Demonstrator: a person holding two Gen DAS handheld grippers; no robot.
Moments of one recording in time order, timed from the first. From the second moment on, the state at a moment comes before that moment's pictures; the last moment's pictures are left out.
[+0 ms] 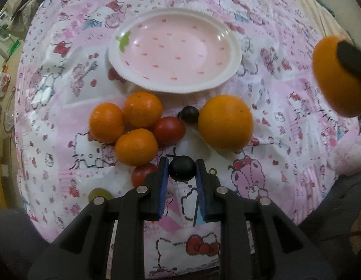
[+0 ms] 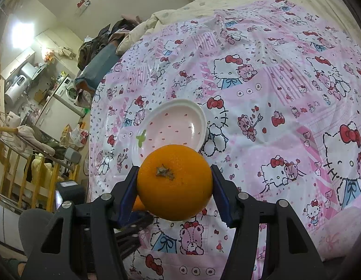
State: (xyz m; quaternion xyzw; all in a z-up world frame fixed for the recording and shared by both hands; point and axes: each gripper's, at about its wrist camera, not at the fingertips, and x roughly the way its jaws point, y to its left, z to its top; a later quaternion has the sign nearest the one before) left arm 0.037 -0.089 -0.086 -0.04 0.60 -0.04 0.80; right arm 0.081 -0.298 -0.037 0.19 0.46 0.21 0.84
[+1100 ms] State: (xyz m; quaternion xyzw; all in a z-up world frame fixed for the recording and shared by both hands) left arm 0.100 -0.039 -0.021 -0.03 0.52 -0.03 0.85; right arm 0.127 -0.297 -0.021 0.18 0.45 0.21 0.85
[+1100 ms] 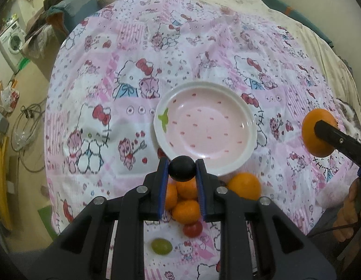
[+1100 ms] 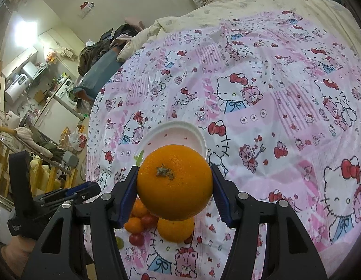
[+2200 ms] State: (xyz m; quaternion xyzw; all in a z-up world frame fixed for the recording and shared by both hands) left arm 0.205 -0.046 -0.091 -0.03 0.56 -0.06 0.83; right arm 0.251 -0.217 -0.102 0.12 0.53 0.24 0.80
